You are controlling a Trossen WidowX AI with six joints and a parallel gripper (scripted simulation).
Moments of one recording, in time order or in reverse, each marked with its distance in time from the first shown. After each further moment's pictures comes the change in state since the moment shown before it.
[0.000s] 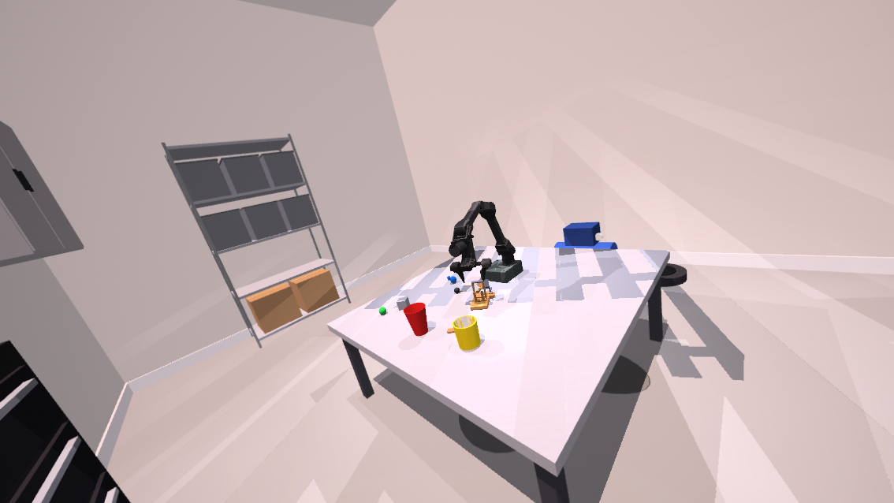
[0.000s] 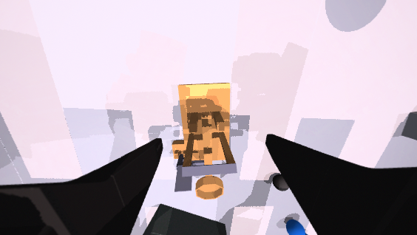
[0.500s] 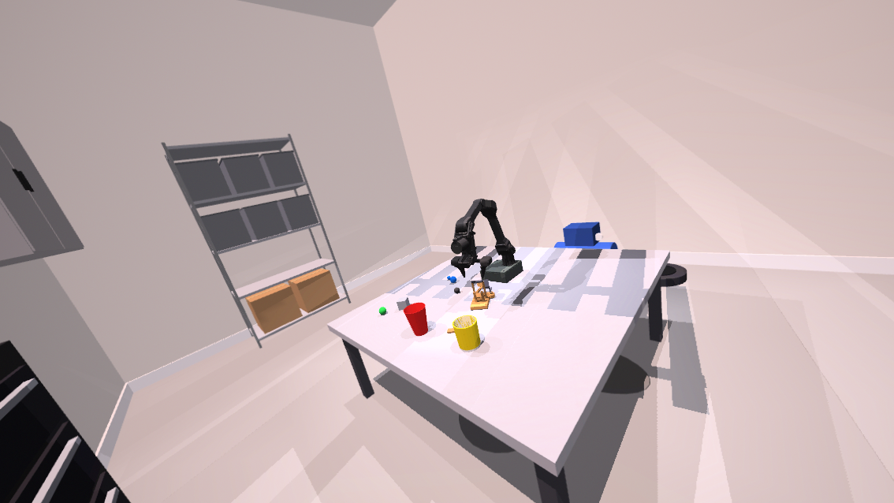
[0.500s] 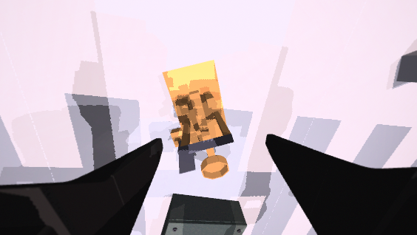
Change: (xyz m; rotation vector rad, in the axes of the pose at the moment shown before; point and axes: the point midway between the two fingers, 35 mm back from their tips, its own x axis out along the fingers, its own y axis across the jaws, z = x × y) arm -0.013 -0.002 -0.023 0.187 0.046 -0.064
